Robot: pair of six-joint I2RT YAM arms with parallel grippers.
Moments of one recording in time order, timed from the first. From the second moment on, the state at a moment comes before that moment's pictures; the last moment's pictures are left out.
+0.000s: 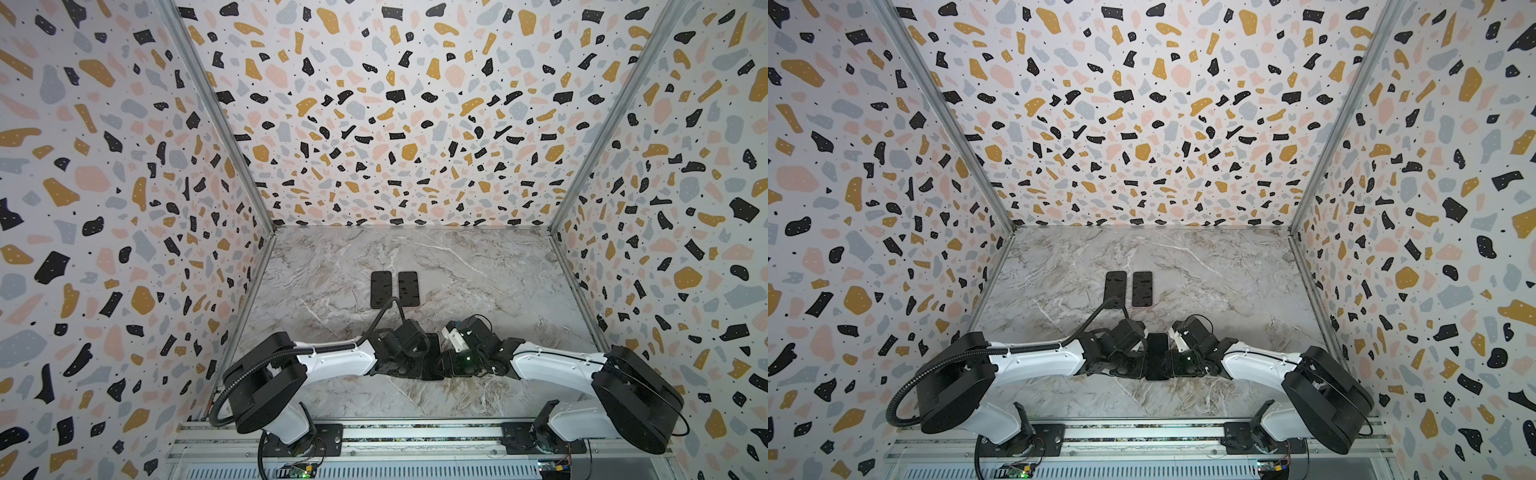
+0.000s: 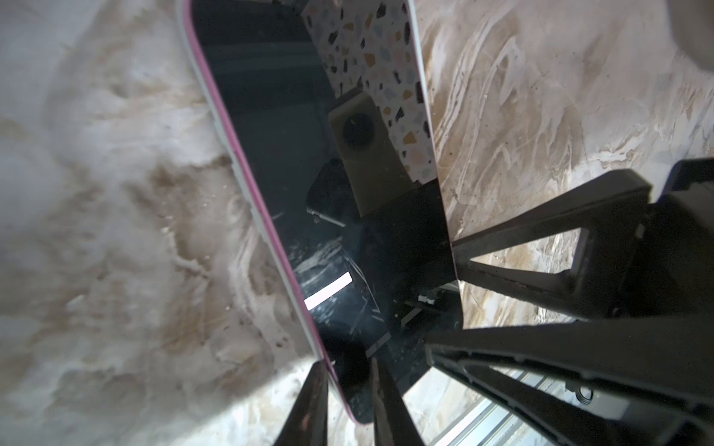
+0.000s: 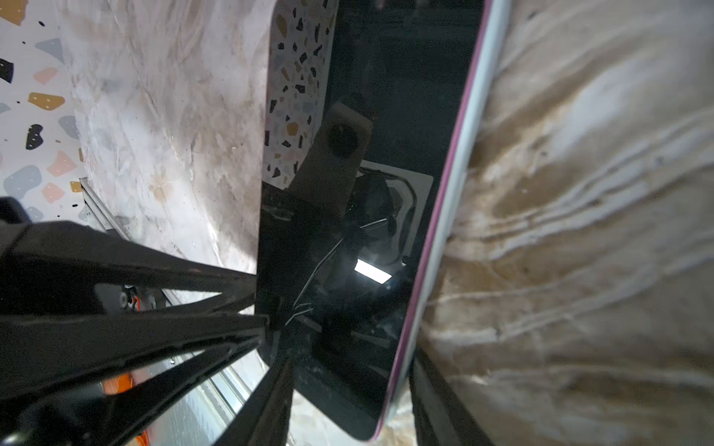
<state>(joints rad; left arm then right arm) -0.99 1.55 0.77 -0.29 0.22 -0.80 0.78 1.35 0.51 -0.14 -0.43 0.70</state>
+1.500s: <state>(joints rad) -0.79 1.72 0.84 -0.13 0.33 -0.69 0.69 1.48 0.68 -0.23 -0.34 0.55</state>
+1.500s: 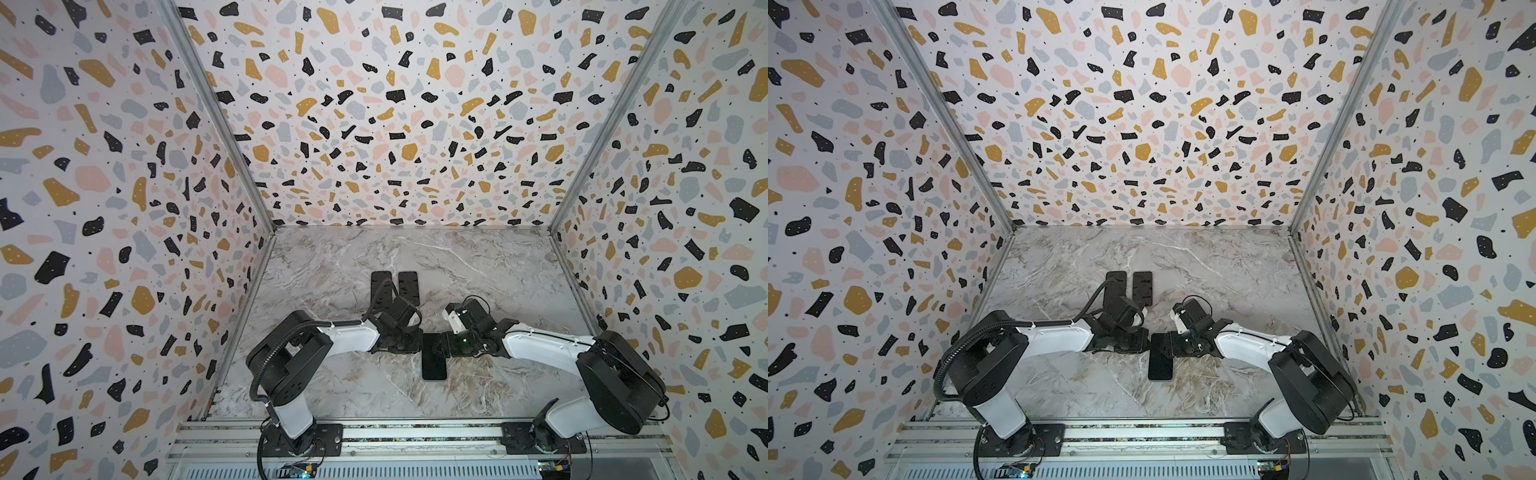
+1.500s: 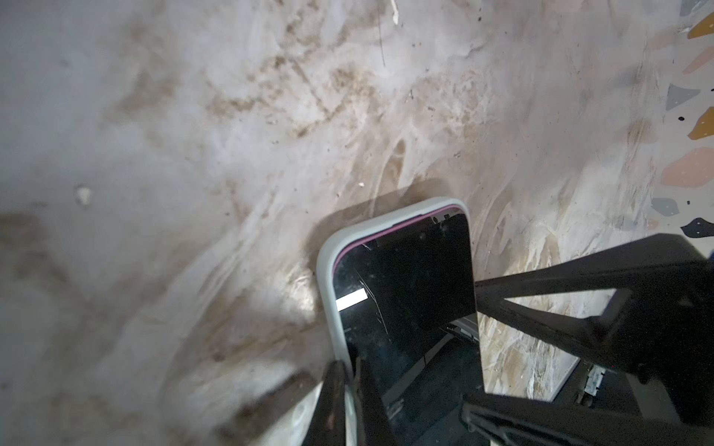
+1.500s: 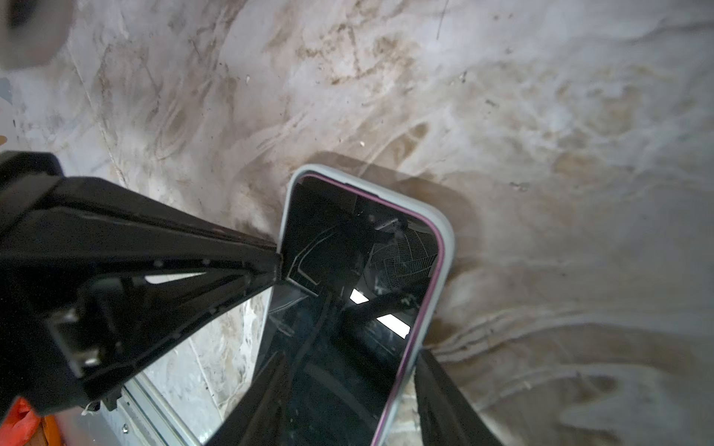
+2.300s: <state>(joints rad) -0.96 1.51 0.68 -0.23 0.33 -0.79 0.78 1.27 0.49 -0.22 -0.42 0.66</state>
